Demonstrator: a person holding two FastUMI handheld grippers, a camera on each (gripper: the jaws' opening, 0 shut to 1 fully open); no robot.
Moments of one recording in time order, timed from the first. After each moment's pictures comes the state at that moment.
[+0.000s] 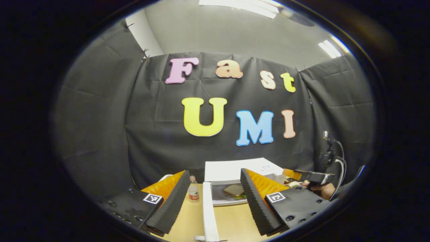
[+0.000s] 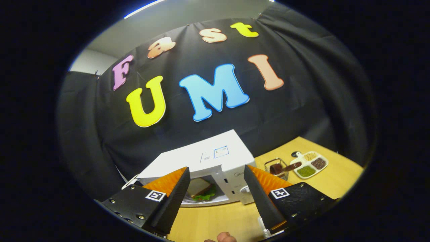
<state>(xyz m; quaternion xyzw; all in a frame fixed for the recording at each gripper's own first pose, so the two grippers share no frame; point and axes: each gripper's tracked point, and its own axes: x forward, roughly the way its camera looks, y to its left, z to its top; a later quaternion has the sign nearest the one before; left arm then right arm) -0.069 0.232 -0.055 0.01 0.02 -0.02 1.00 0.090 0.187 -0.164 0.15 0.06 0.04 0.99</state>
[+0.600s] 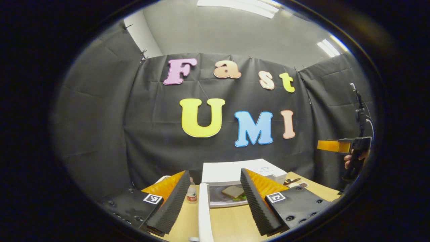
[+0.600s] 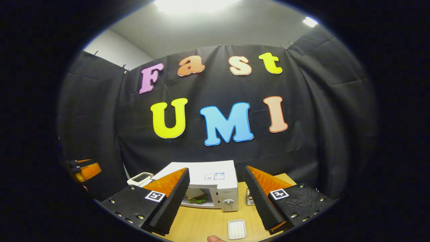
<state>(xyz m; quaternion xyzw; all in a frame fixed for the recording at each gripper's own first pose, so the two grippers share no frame) -0.064 0.220 -0.064 0.00 0.03 -0.02 1.00 -0.028 0.154 -0.035 0.06 0.01 0.06 1.00</state>
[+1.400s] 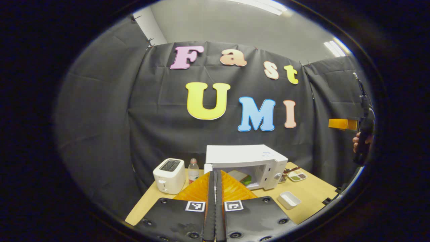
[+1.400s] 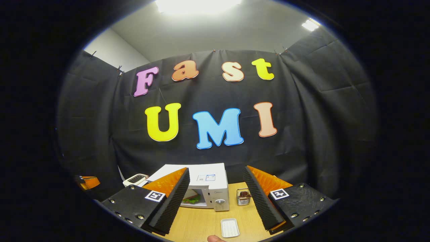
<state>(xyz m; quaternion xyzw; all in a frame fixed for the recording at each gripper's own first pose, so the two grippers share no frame) -0.108 0.266 -0.133 0.00 0.10 0.00 0.99 -0.048 0.133 -0.025 0.06 0.00 0.03 1.00</state>
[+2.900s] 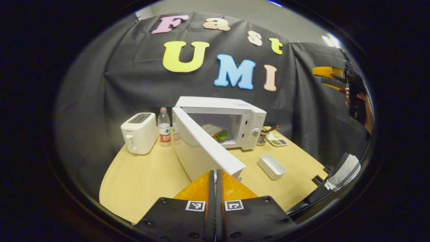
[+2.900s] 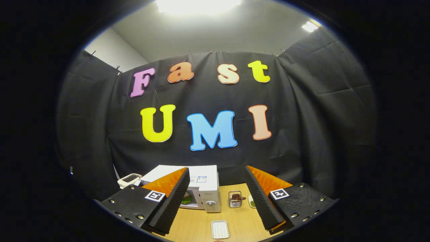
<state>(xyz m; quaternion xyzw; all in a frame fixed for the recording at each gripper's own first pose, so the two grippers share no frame) -0.138 0.152 -0.278 -0.03 0.25 -0.12 0.96 -0.044 0.094 -0.021 0.05 0.00 0.02 1.00</state>
